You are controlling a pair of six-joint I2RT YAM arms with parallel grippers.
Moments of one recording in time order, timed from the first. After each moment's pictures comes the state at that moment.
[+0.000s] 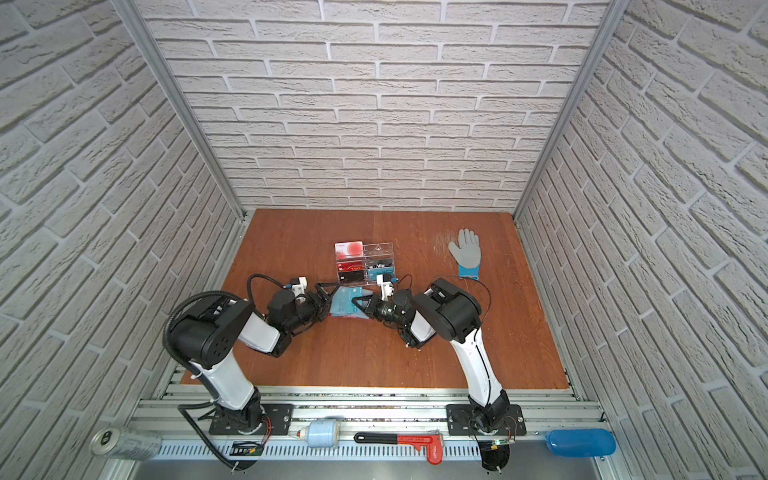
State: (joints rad) left arm -0.34 1.76 0.31 1.11 0.41 -1.25; right arm 0.60 2.19 0.72 1.26 -0.47 1.21
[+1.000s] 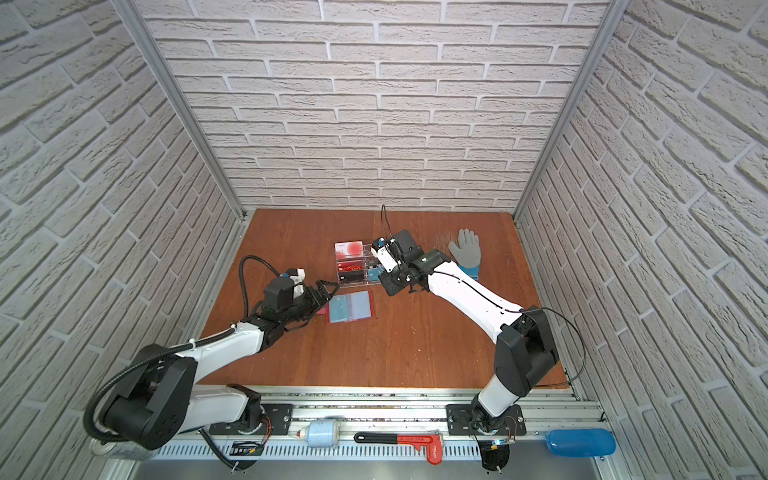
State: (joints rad) left arm -0.39 1.27 0.46 0.28 0.29 -0.94; right arm 0.55 1.62 1.40 -0.78 -0.07 -0.10
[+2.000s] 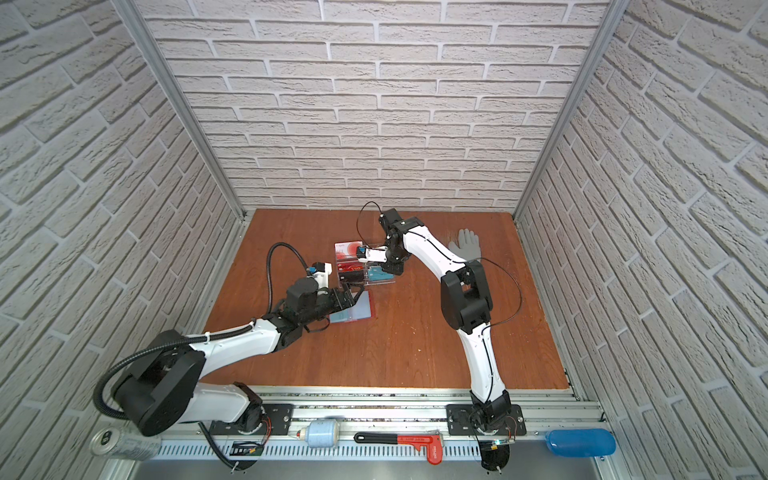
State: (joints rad) left arm -0.62 1.37 0.53 0.43 0.15 -0.82; right arm 0.43 2.22 2.00 -1.10 -0.18 -1.00
